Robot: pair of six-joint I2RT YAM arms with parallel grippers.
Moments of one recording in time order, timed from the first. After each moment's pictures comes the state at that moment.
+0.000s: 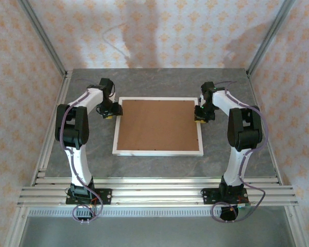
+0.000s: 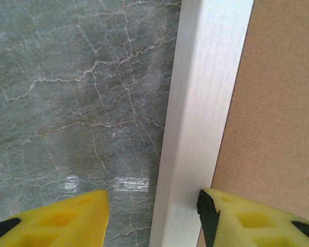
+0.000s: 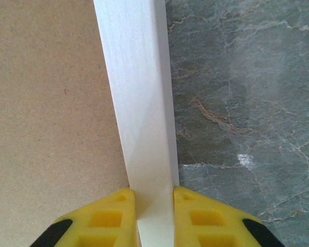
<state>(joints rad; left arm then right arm) -0.06 2.03 1.51 -0.88 0.14 -0.25 0.14 1.97 1.43 -0.92 -0.18 0.26</state>
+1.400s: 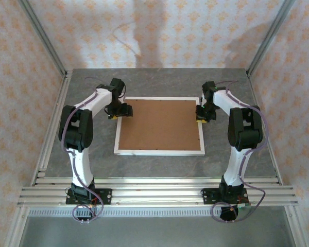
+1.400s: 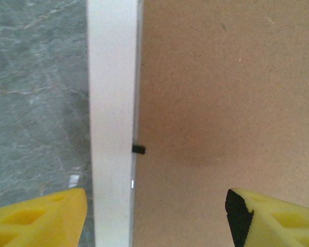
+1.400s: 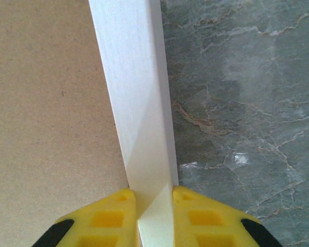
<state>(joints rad) -0.17 1.99 1.53 -0.94 0.10 -0.33 0.13 1.97 1.44 -0.93 -0.15 0.27</state>
